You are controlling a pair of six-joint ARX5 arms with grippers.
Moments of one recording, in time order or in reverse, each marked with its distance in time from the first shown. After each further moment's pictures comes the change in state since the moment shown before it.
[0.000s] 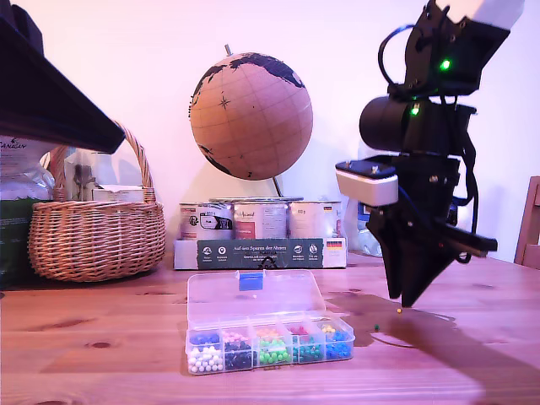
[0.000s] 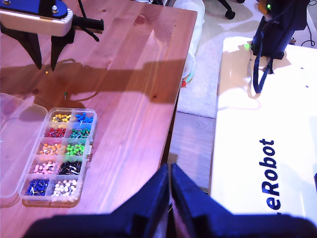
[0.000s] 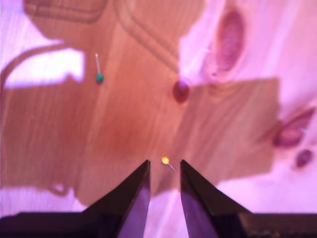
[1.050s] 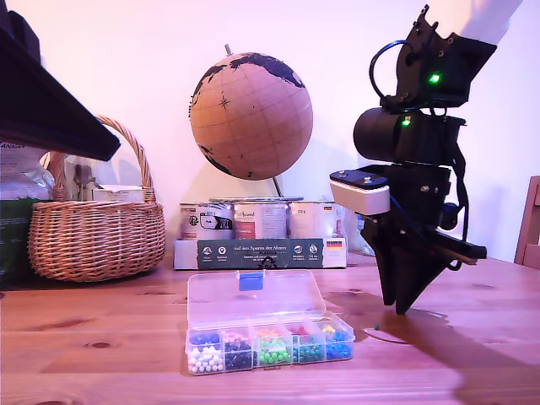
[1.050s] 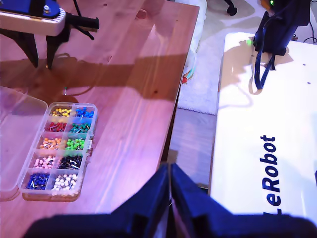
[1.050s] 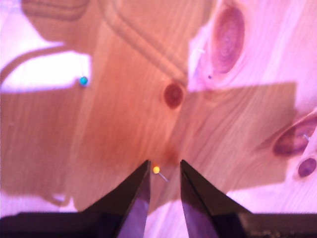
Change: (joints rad) left arm 0.000 0.000 0.000 -0.015 -0.011 0.000; right arm 0.000 0.054 0.060 -0.020 0.000 0.016
